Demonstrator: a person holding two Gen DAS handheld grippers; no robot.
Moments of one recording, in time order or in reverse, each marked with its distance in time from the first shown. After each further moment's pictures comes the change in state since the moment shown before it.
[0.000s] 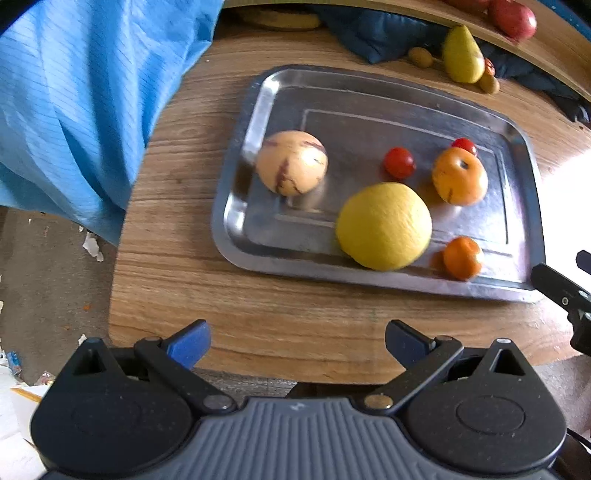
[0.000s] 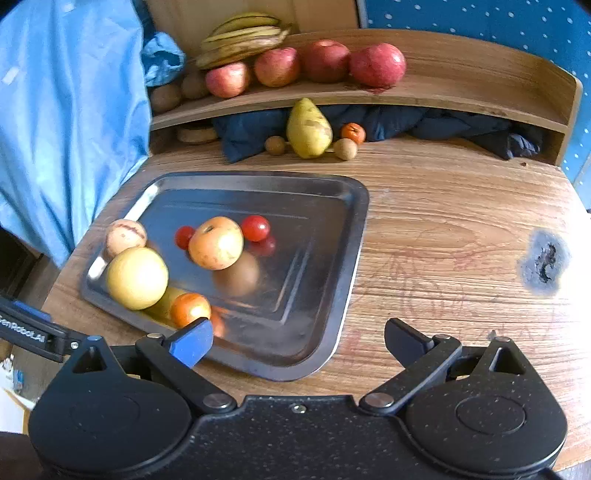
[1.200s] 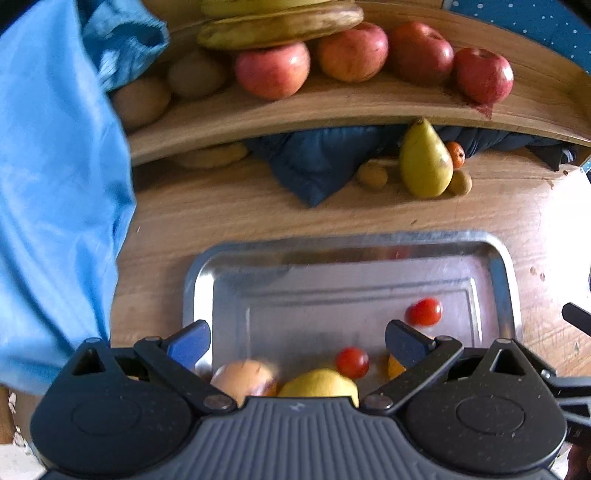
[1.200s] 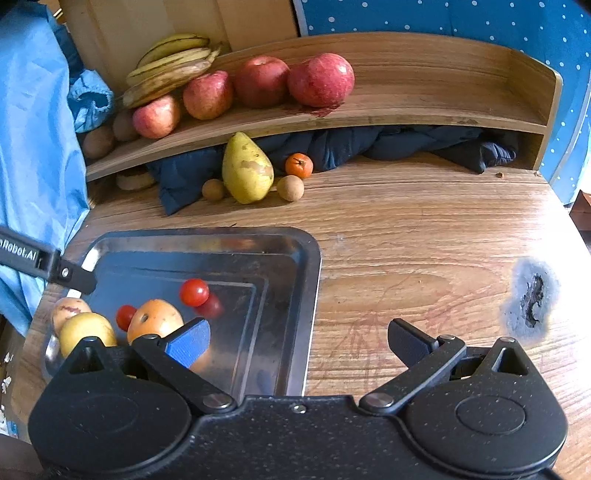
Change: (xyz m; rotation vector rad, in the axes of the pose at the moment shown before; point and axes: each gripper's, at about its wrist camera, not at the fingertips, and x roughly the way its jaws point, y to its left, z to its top) left arm -0.005 -0.061 0.142 0.204 -0.130 -0.018; right arm 0.033 -0.028 0.053 0.117 -0.025 -0.095
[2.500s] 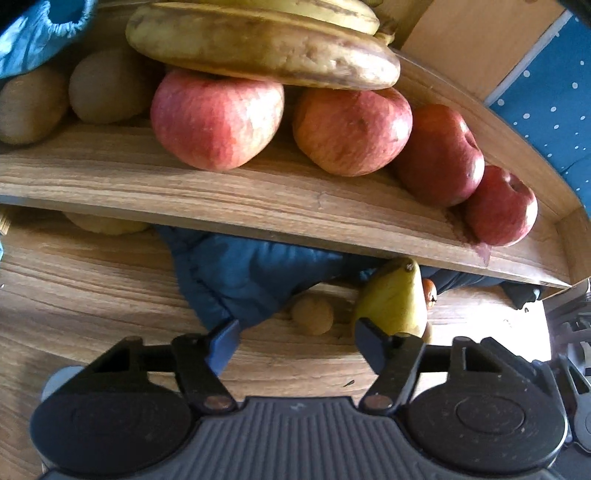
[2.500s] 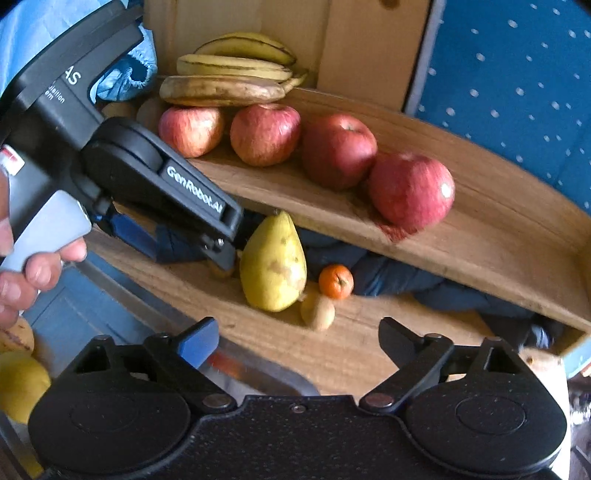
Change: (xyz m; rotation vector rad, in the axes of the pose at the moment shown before) left arm 0.077 0.007 0.069 -0.238 -0.119 -0.329; right arm 0.068 0.048 0.071 -0.419 -0.127 -0.051
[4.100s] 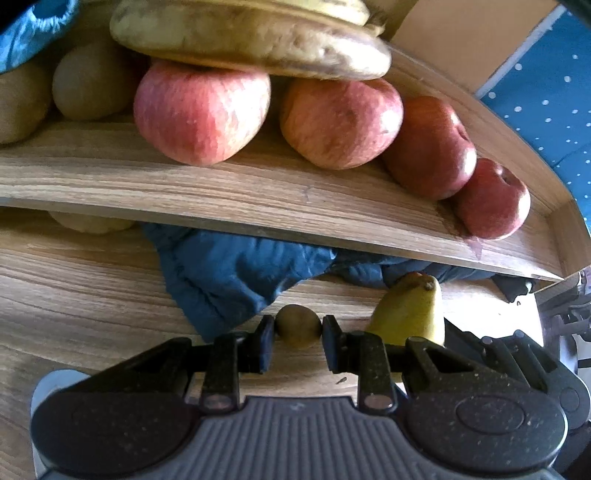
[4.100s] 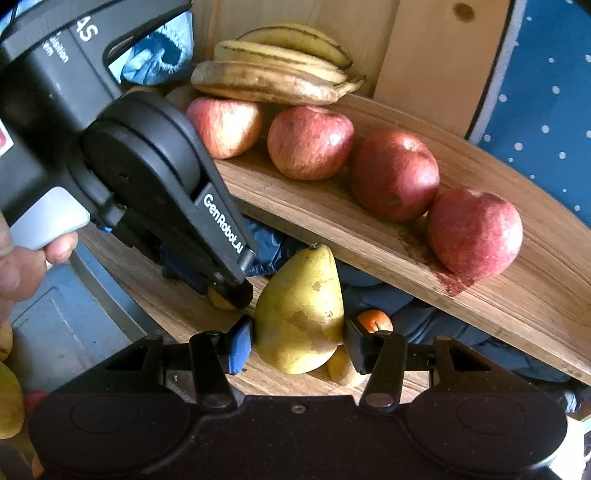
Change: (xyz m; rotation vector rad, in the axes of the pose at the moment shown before) left arm -0.001 0.002 0.003 0.020 0.015 -0.045; right arm 0.033 0.012 0.006 -0.103 -0.057 0.035
